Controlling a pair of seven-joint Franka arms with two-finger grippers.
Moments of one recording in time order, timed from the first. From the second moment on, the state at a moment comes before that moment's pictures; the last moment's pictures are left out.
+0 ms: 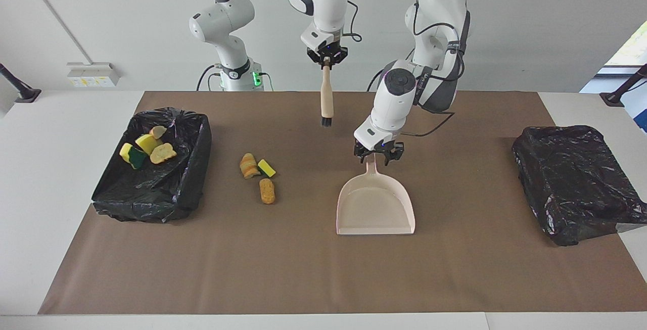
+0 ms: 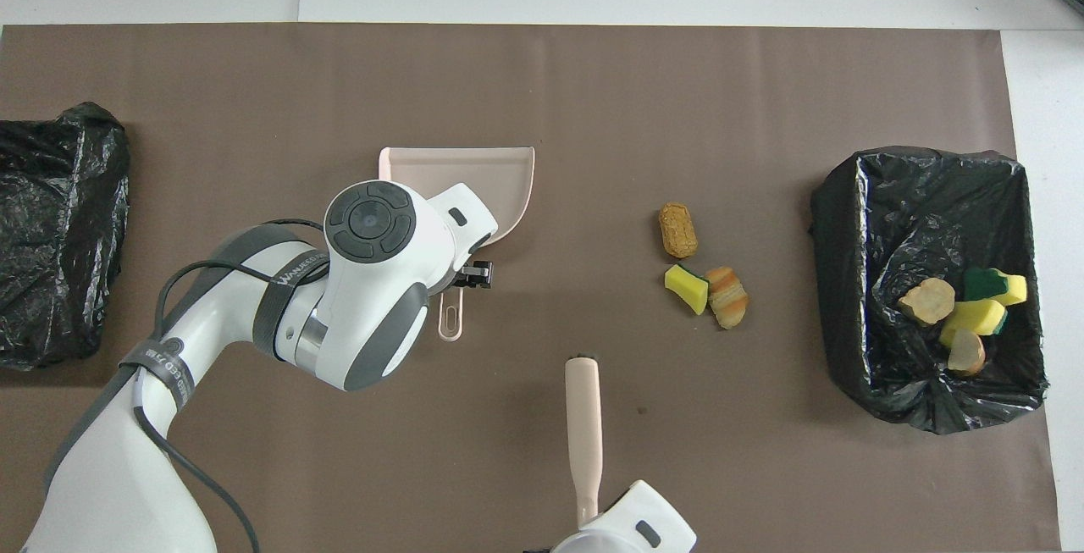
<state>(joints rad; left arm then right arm) -0.43 0.25 -0.13 -1.94 -0.01 2.19 -0.37 0.65 -0.33 0.20 -2.28 0.16 1.76 0.84</state>
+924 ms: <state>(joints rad) -0.44 0.25 -0.12 -1.94 -0.01 2.20 -0.36 0.10 -0.12 0.21 -2.32 -0.22 1.93 0.35</state>
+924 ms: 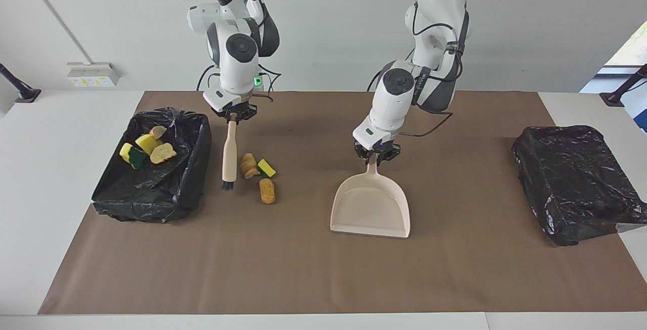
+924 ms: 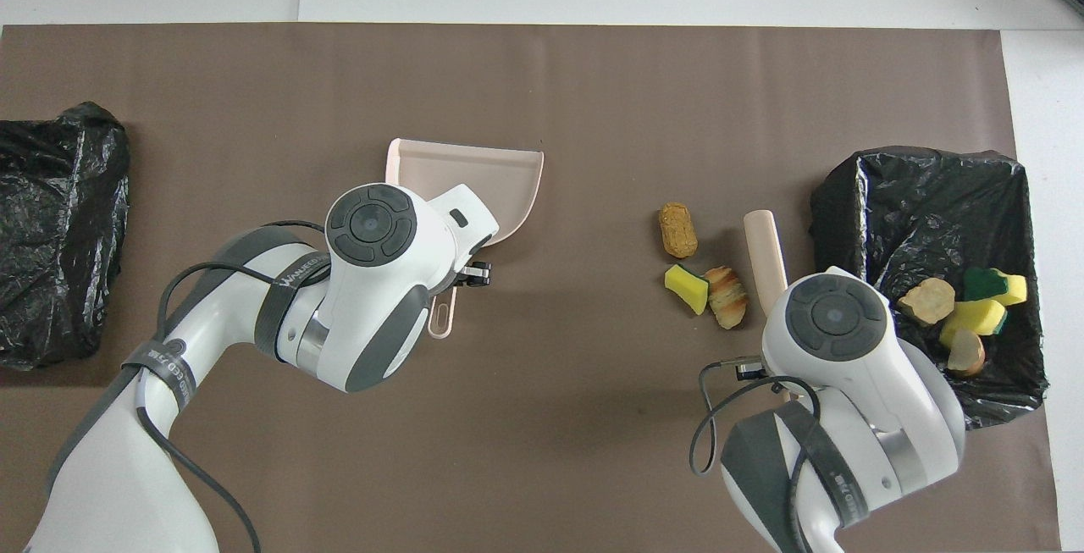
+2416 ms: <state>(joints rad) -0.50 0.06 -0.12 -2.11 0.12 1.90 0.51 0.13 0.02 0.21 -2.16 0.32 1.88 0.08</state>
